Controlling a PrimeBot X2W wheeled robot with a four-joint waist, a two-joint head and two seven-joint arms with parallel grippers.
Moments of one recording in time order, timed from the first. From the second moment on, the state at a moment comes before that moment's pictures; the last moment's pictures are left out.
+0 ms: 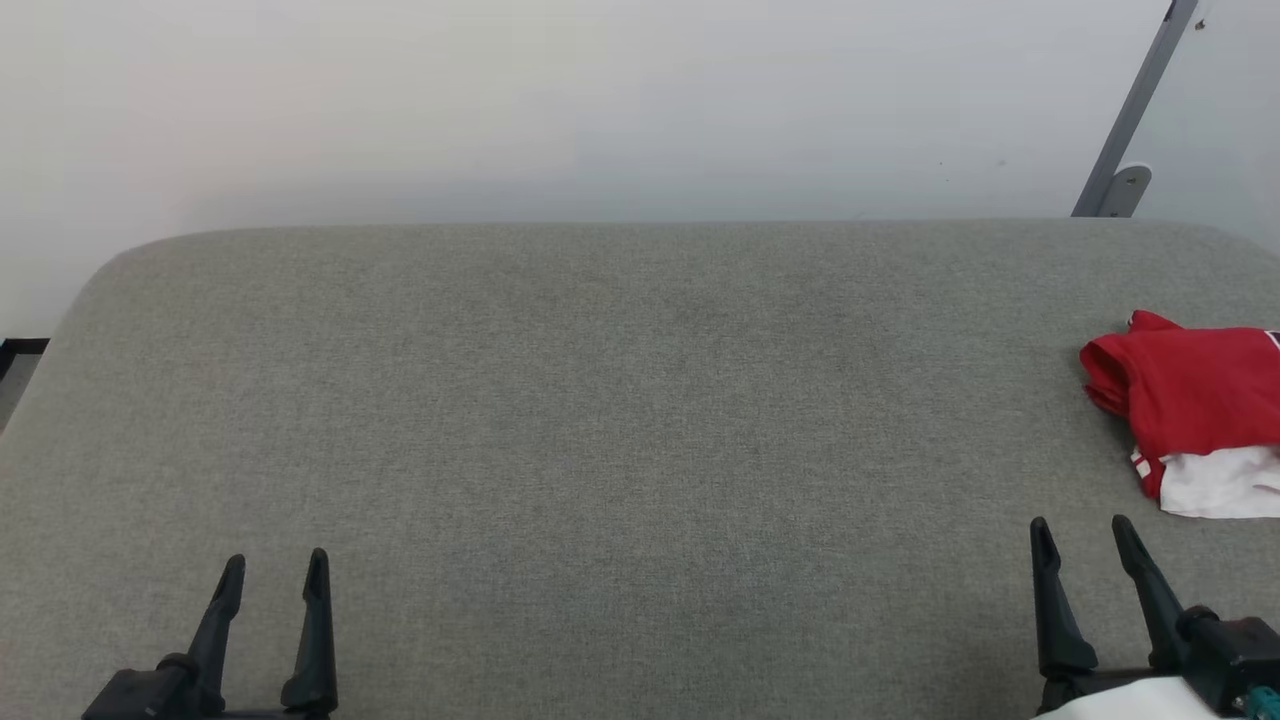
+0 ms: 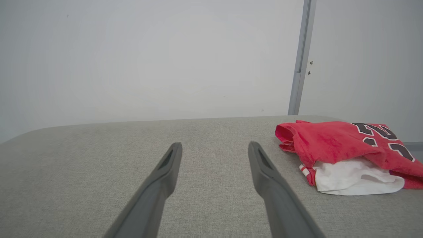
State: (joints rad) left arm 0.15 0.15 0.05 0.07 -0.26 -0.13 -0.26; right arm 0.11 -0.08 -0.09 0.10 0.18 0.13 -0.26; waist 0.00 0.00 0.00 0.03
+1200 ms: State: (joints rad) left arm 0.14 0.10 0.04 0.14 -0.45 -0.13 -0.21; right arm 0.11 -0.06 -0.09 0.16 0.39 0.13 -0.20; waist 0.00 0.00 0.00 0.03
